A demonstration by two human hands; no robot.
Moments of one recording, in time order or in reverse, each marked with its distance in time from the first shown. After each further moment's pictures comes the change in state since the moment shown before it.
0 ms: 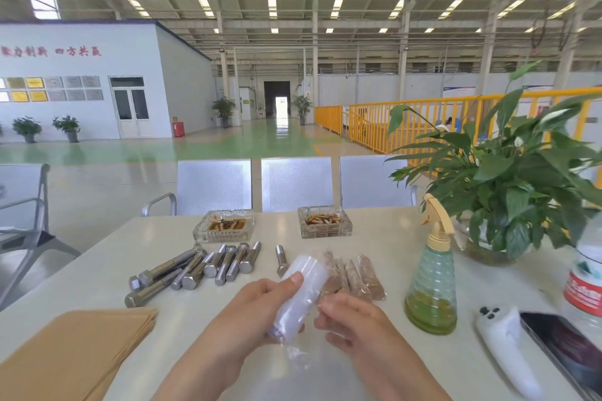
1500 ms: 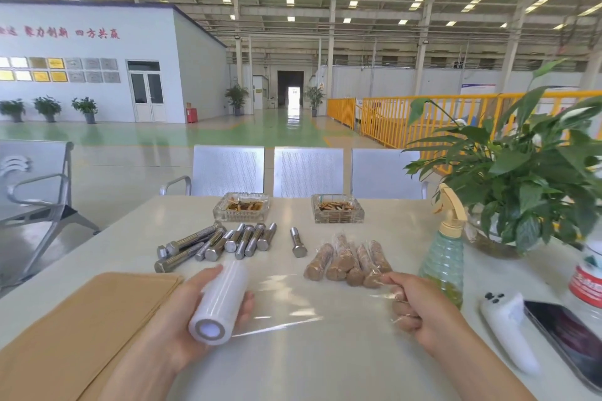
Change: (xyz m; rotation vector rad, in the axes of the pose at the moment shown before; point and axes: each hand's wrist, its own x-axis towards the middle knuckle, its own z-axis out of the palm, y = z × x) left_hand -0.018 -0.051 -0.090 -0.748 0.074 -0.248; right_hand 0.016 -0.006 -0.051 0.014 0.463 0.128
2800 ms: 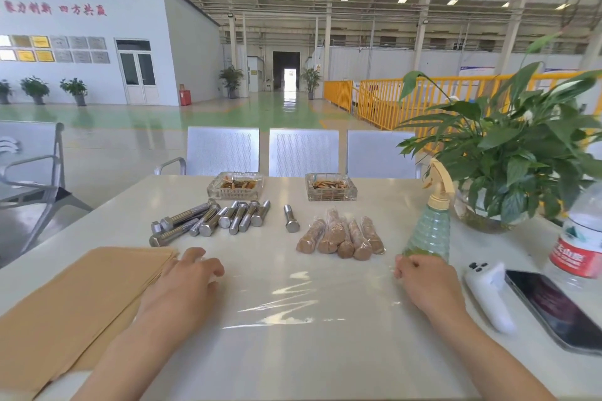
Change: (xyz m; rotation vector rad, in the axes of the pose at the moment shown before) left_hand -0.011 -0.017 -0.009 1.856 0.477 0.567; right_hand 0.019 0.025 -0.041 -0.824 0.341 -0.341
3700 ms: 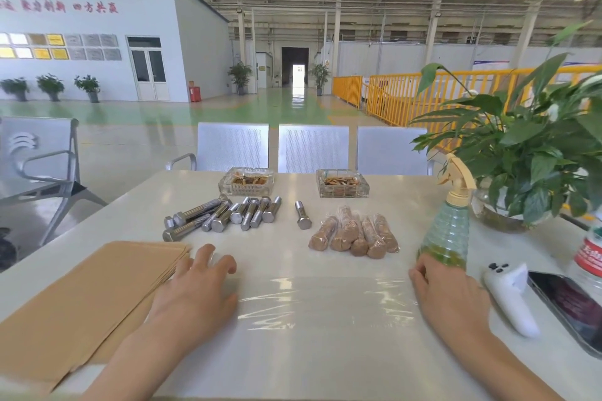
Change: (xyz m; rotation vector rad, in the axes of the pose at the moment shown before) left_hand -0.011 0.001 -0.001 0.087 -0.033 0.052; right_hand -0.015 0.013 0.003 -0.513 0.162 -0.311
